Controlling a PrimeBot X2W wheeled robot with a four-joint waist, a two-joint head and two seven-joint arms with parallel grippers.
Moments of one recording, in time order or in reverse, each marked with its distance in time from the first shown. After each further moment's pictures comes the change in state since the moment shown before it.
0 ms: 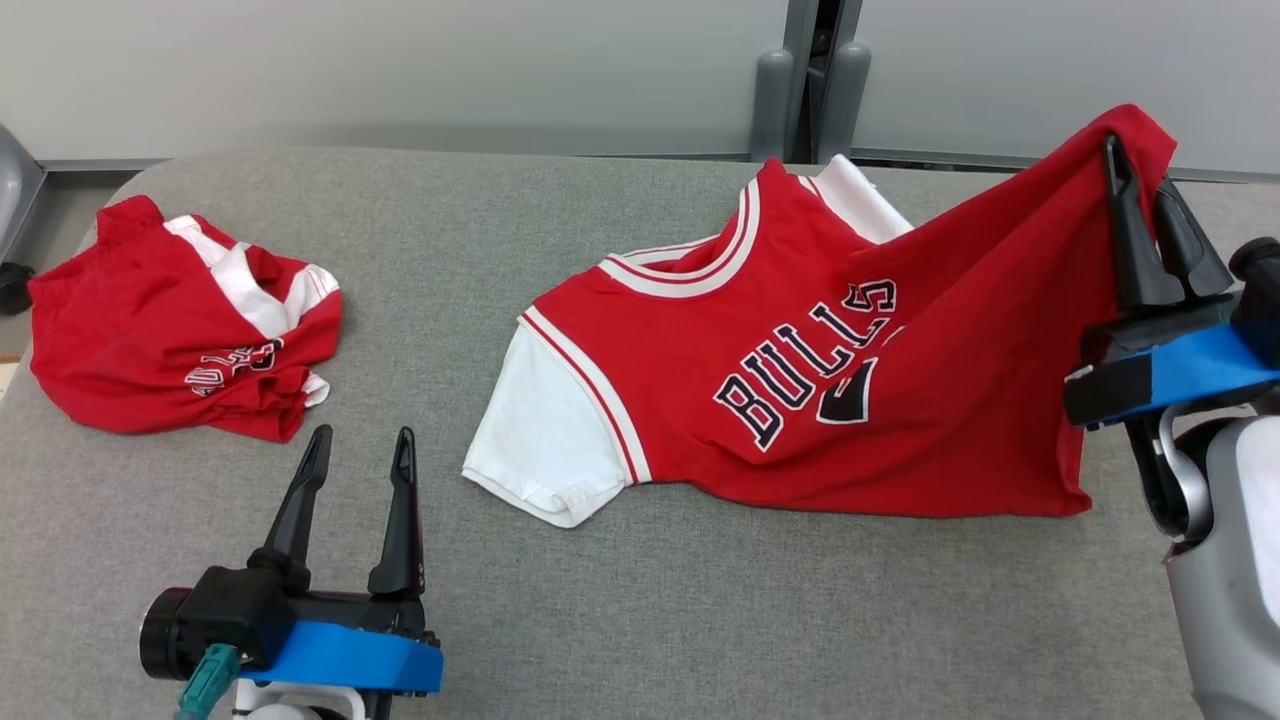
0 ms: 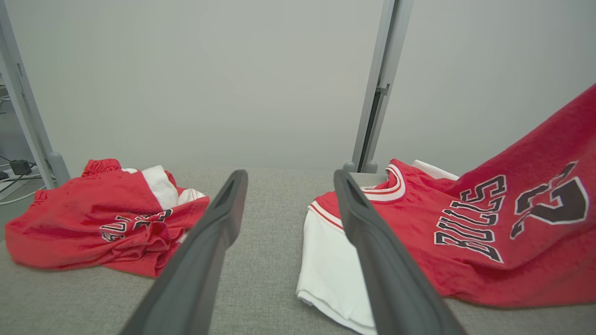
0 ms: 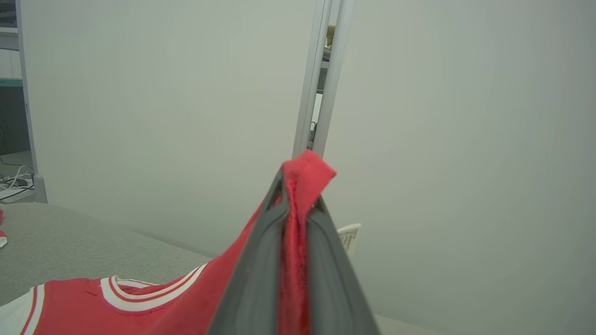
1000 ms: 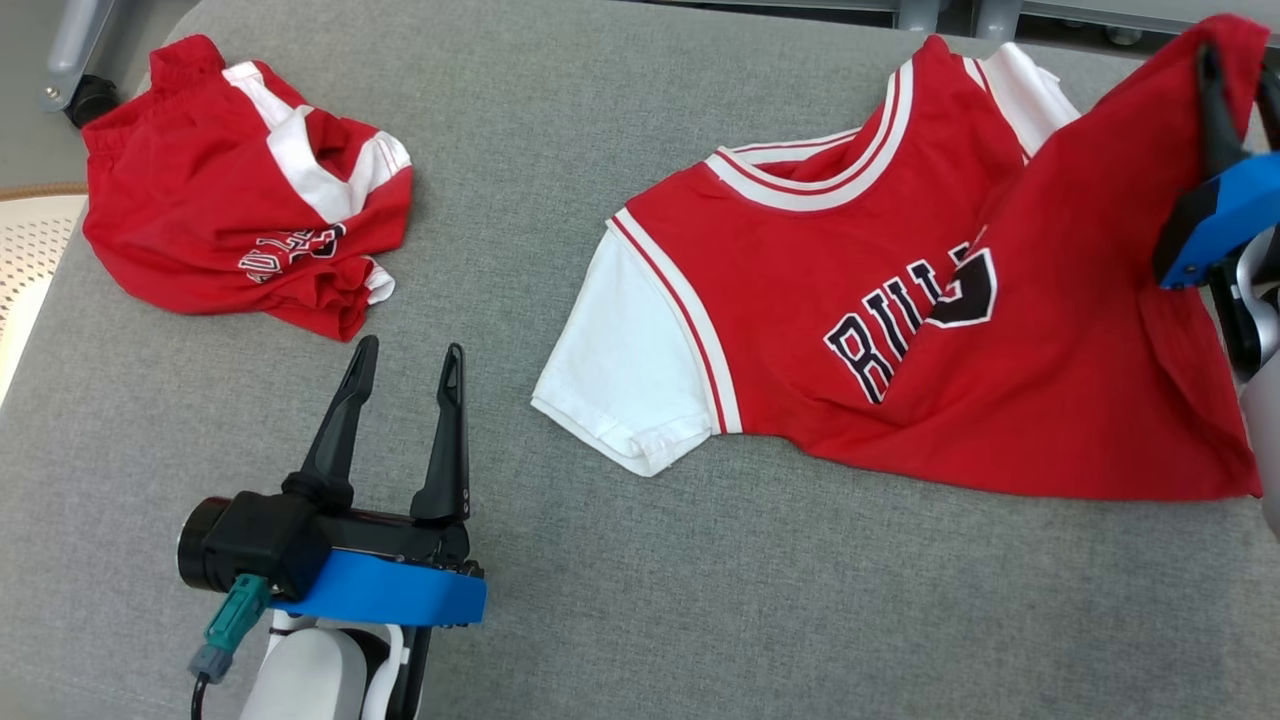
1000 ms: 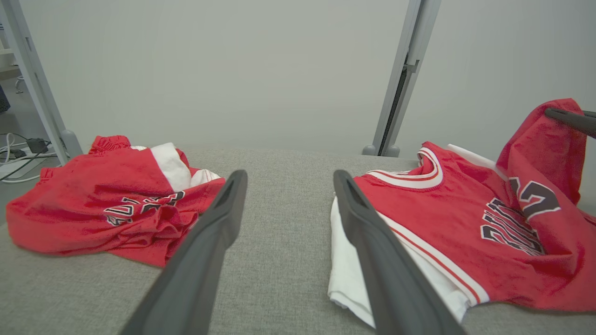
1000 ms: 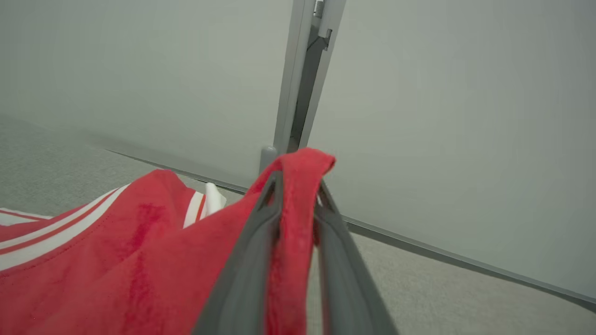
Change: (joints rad) left arm -0.128 0.000 -0.093 -0.018 -0.046 0.024 0.000; right arm -0.483 -0.100 -0.005 0.773 -0.109 0.000 -0.089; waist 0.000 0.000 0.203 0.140
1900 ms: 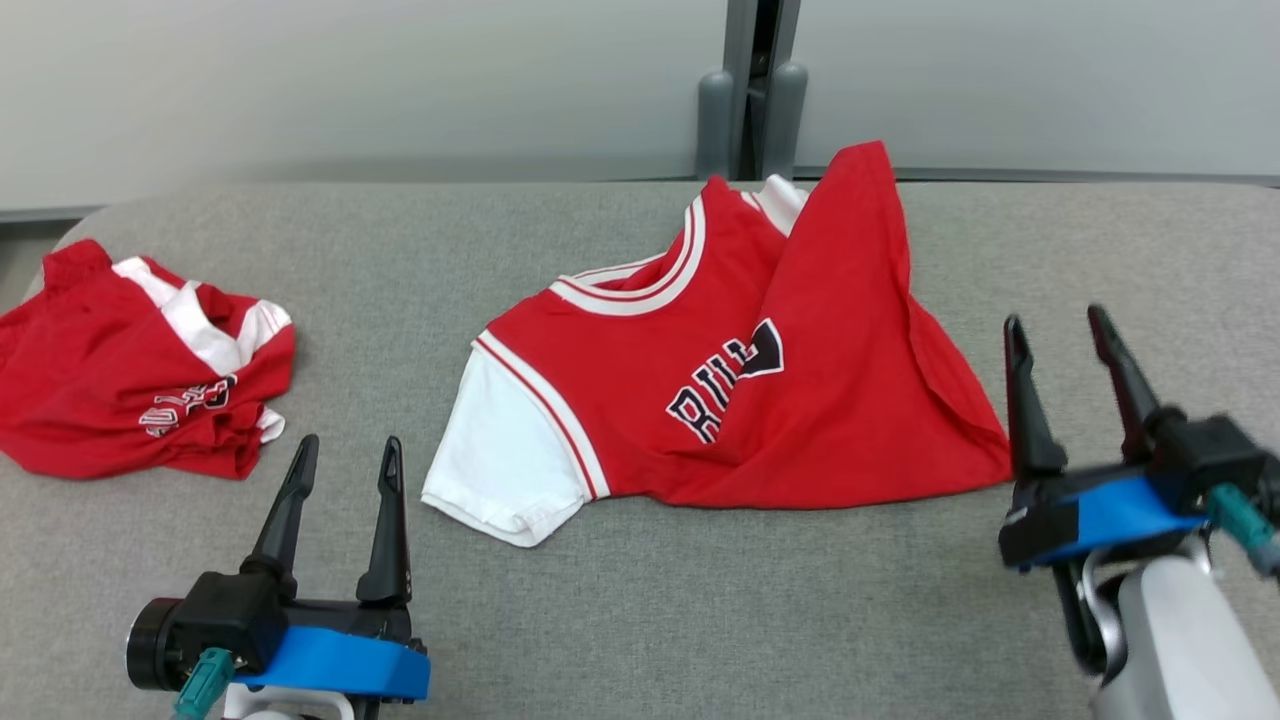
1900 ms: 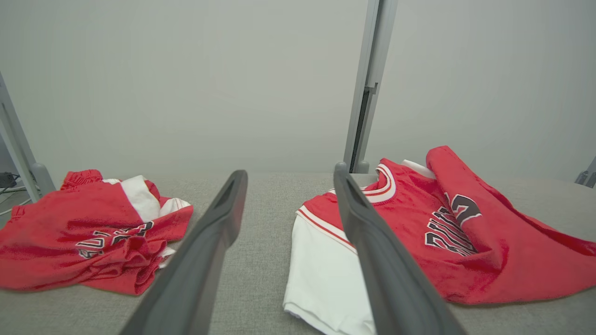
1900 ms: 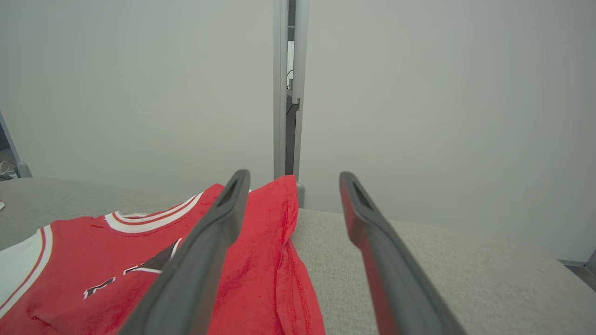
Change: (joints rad) left arm 0.122 0.000 0.121 0.042 0.076 -0.035 0.000; right arm 0.620 0.212 -0.037 -0.604 0.085 0.000 -0.051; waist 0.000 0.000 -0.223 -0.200
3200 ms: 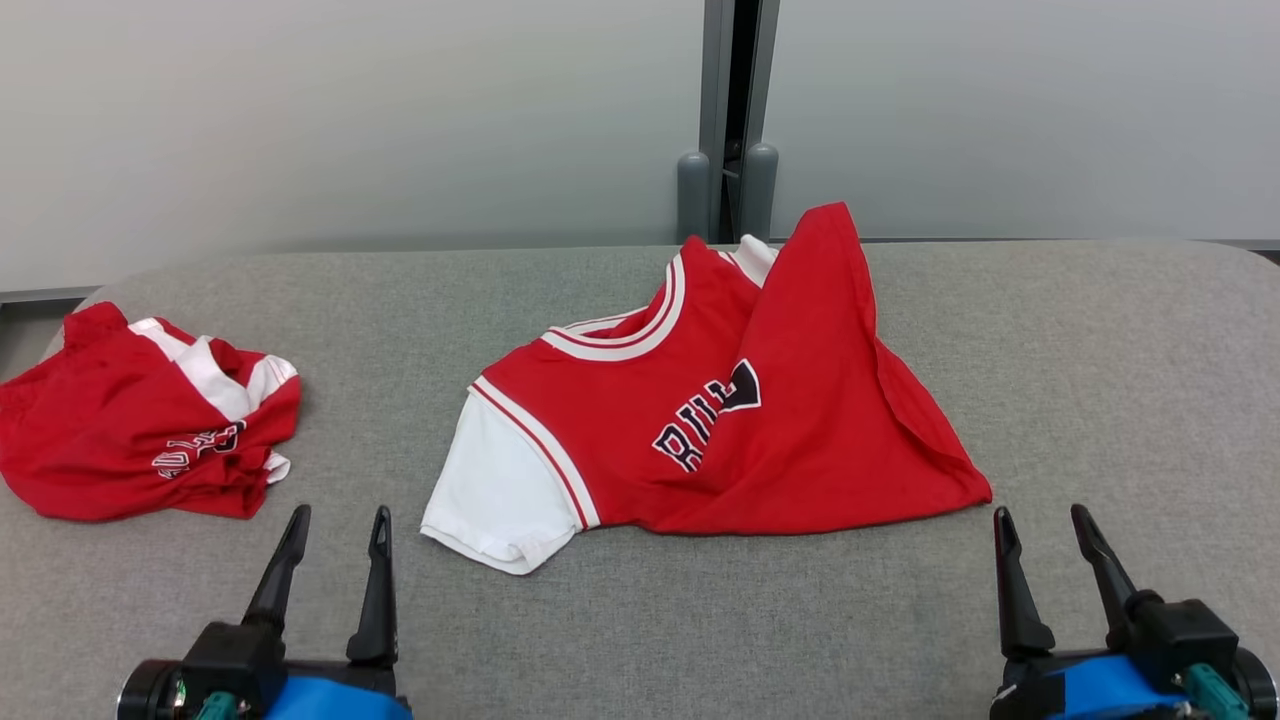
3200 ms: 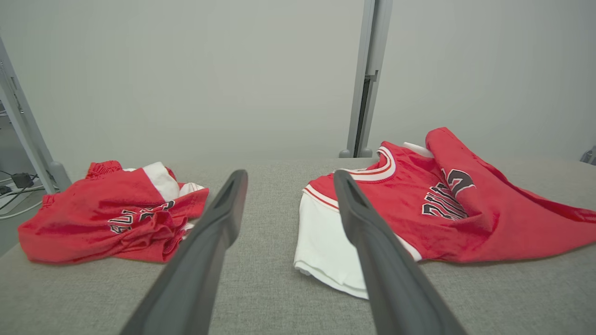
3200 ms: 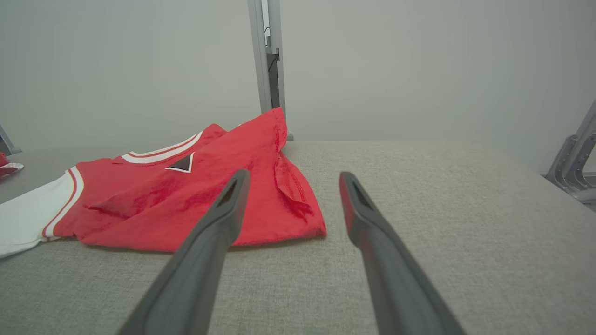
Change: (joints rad) left arm 0.091 0.000 0.046 0.049 0.054 -0.023 0.000; right arm 0.344 0.104 -0.049 -0.100 -0.008 0.000 0.000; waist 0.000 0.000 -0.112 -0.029
